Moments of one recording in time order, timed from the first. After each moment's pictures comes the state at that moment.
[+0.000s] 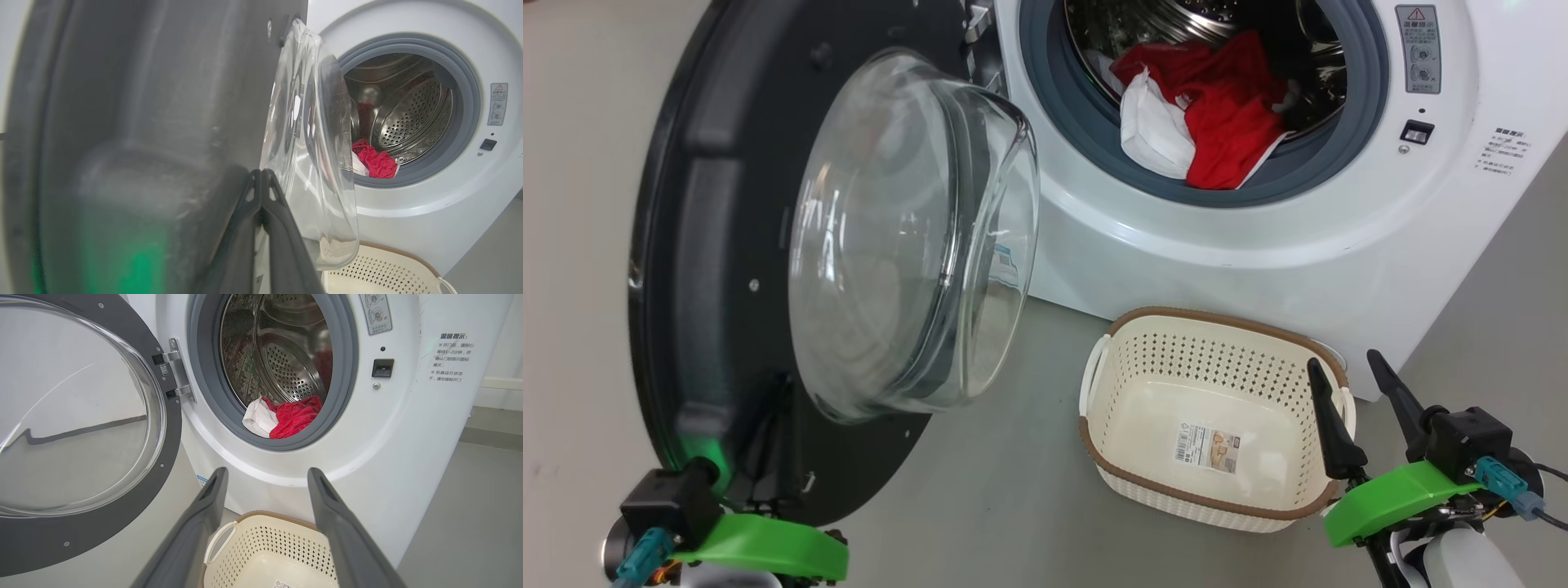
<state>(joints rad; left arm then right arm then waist) -0.17 0.18 -0.16 0.18 -0.43 0.09 -0.25 -0.15 -0.05 -0.03 0.39 0.23 0.12 -0.26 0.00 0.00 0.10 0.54</state>
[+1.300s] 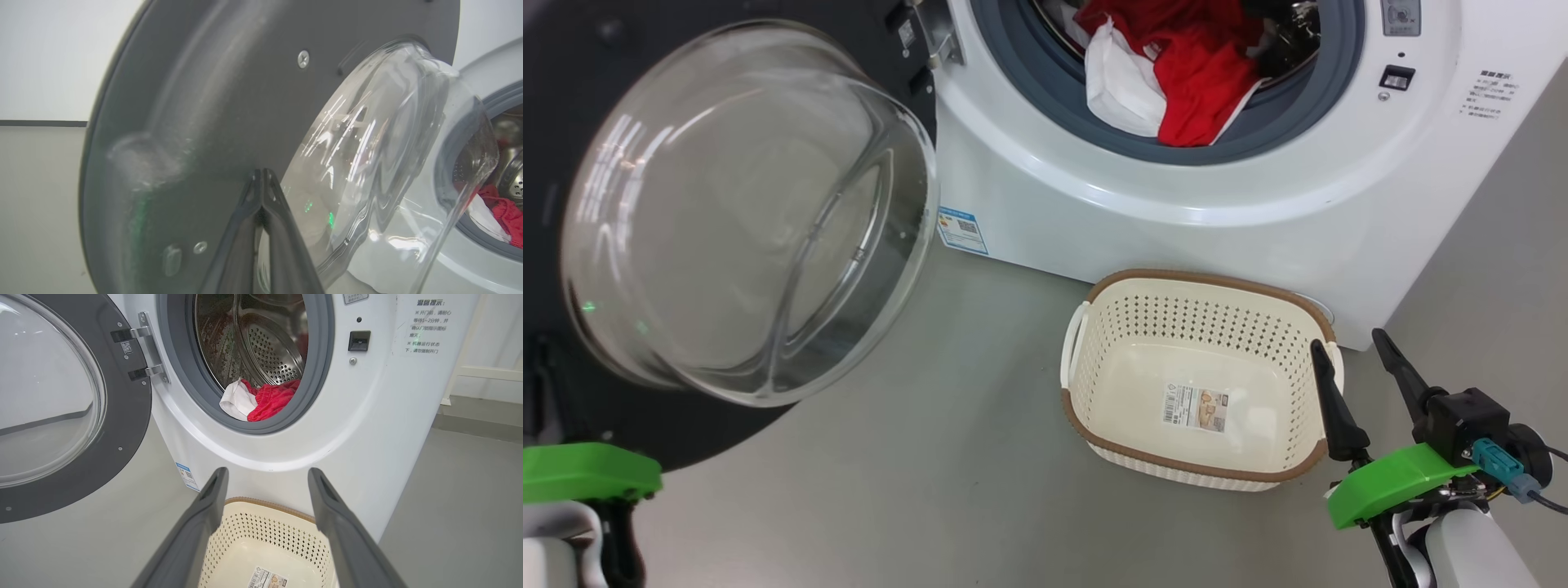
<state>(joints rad) -0.37 0.15 0.30 0.49 -0.36 -0.01 -0.25 -0.19 -0.05 -0.05 0.39 0.16 0.12 -0.26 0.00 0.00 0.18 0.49</state>
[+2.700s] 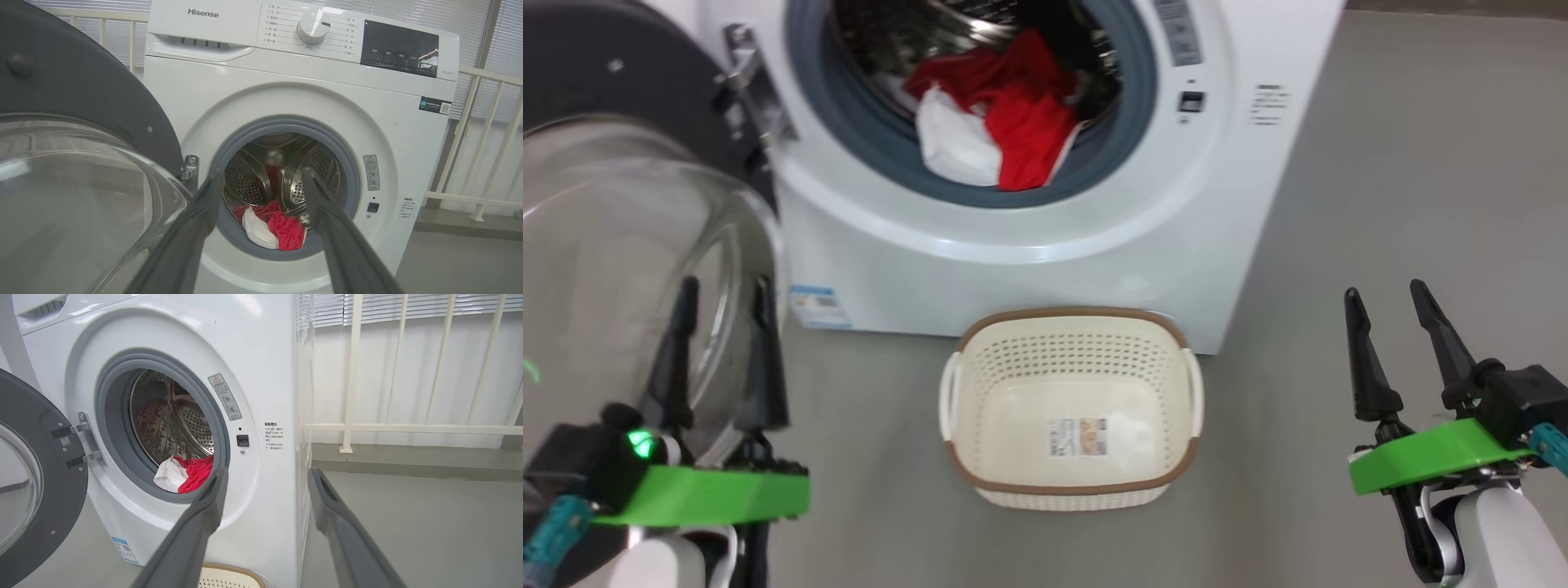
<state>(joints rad) -0.27 0.05 0.09 0.10 -0.31 -0.13 -0.26 -0.20 -0.05 -0.09 0.26 0.23 0.12 -0.26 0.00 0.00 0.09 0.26</state>
